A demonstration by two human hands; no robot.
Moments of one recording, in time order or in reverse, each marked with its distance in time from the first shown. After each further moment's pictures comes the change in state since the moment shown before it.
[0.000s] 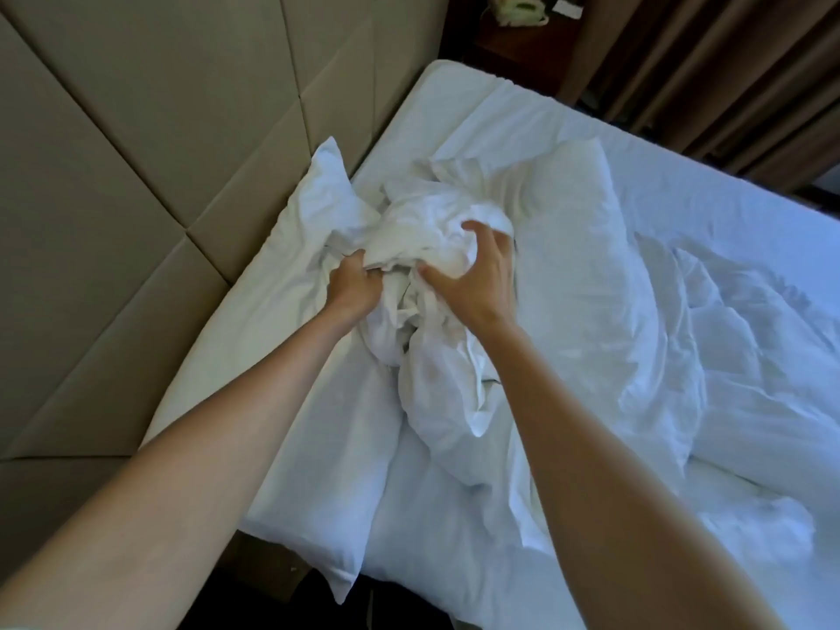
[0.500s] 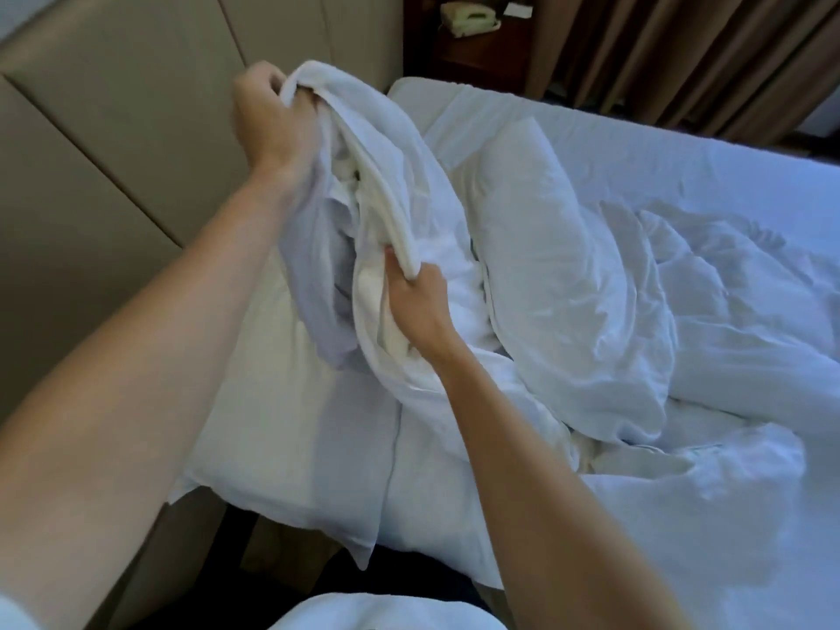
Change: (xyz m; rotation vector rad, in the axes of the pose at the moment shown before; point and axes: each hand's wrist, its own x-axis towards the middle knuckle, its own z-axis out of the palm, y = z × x) left_hand -0.050 0.185 -0.085 -0.096 0.521 0.418; right_hand -0.089 -0.029 -0.025 0.456 -0.058 0.072
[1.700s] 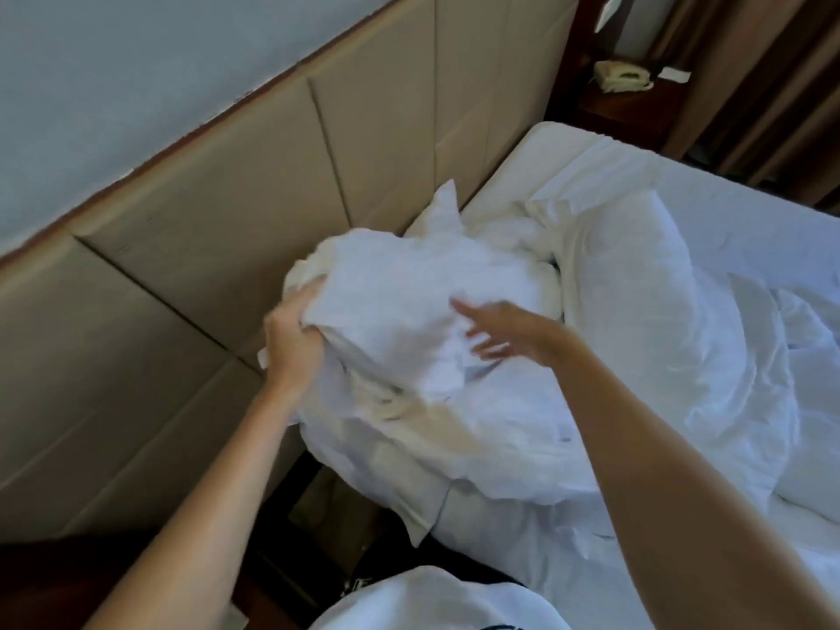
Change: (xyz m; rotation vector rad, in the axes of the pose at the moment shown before) left_hand -0.190 -0.136 -0.214 0.013 0.039 -0.144; right_hand -0.032 -0.024 0.026 -0.324 -0.738 0.357
